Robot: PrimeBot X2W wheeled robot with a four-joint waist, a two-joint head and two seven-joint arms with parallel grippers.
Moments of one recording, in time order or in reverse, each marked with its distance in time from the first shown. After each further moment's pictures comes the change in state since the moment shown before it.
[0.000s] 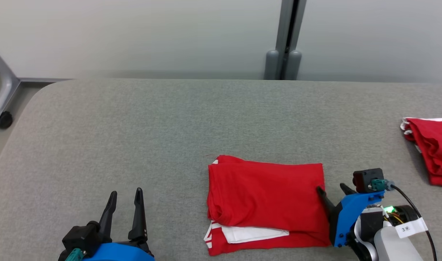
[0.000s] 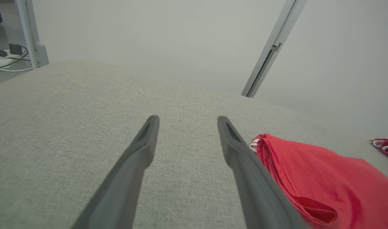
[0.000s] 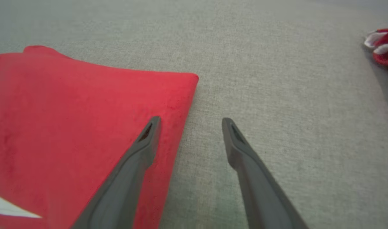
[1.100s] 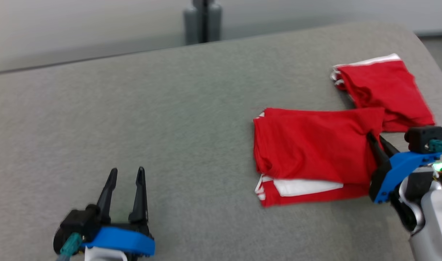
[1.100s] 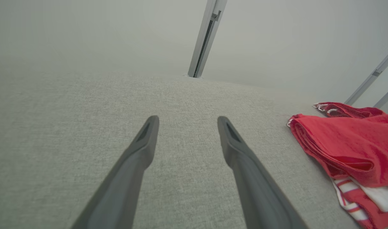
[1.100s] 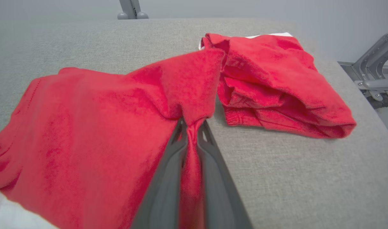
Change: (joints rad) left arm -0.050 0.003 0.001 -0.068 0.060 -0.021 0.000; right arm -0.111 -0.170 -0.014 -0.079 0.139 0.000 -0.039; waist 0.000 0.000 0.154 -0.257
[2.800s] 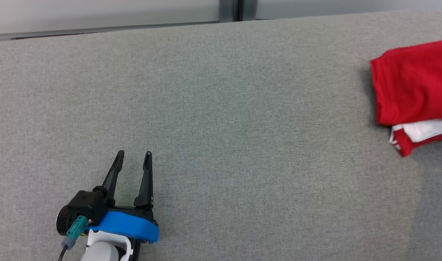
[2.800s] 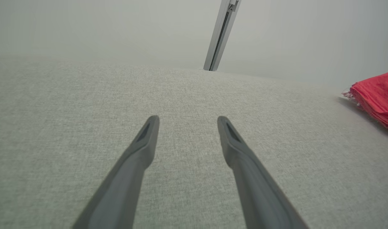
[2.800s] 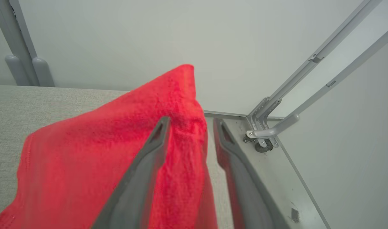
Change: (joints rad) left arm -0.086 0.034 -0.060 0.024 0.004 0.005 0.006; right arm -0.361 -0.328 -0.183 0.207 -0.134 0.000 0.009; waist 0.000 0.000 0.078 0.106
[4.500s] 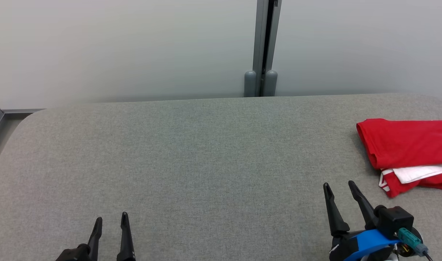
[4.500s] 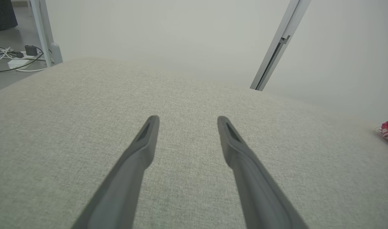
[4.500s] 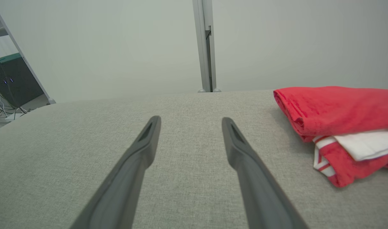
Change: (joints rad) left arm 0.224 -0.032 0.109 0.055 -0.035 0.073 -0.005; right arm 0.647 0.520 0.221 -0.246 0.072 0.000 -0.474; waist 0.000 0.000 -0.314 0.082
